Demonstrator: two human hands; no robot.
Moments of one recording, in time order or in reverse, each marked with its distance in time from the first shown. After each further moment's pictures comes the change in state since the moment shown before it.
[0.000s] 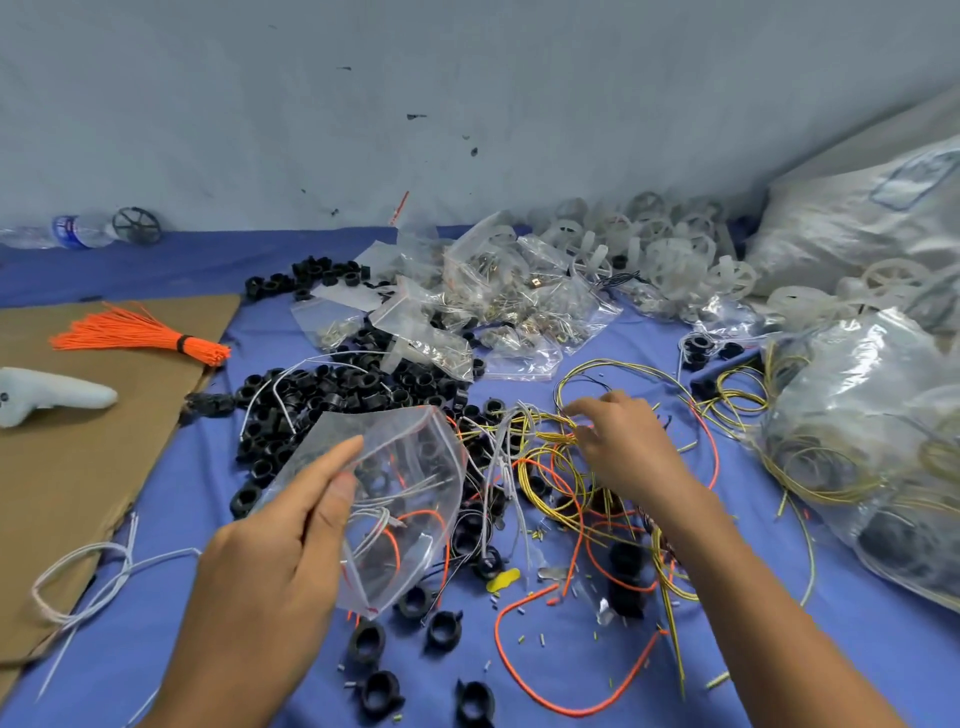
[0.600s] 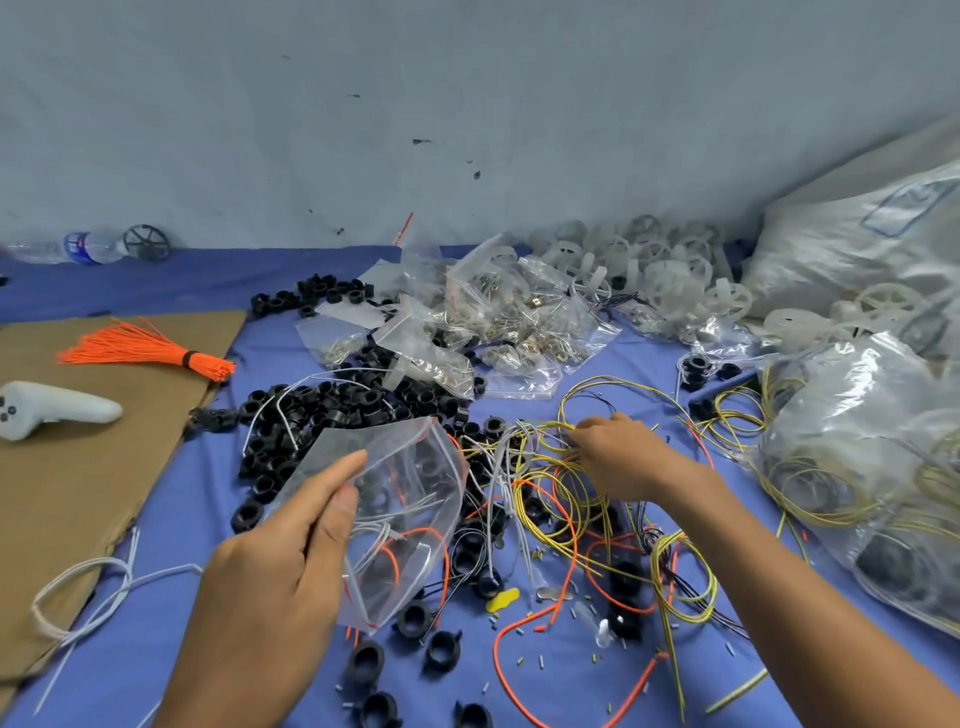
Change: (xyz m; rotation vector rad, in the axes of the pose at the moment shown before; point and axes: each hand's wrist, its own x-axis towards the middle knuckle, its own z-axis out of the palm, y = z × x) left_hand 0.001 0.005 -0.002 0.023 0.003 -0.016; right_hand 0.018 0.002 -0.020 -0.335 -0.299 -0.170
